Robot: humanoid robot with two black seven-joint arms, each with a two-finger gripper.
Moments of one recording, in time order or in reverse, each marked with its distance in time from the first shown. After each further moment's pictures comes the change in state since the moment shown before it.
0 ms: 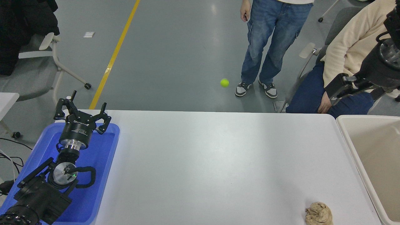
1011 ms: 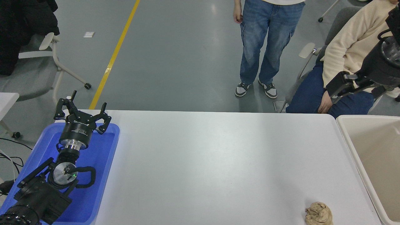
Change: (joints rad) left arm 0.000 0.000 0.001 0.000 0.000 -0.002 0.001; right arm 0.013 -0.002 0.000 -0.001 0.000 0.000 0.000
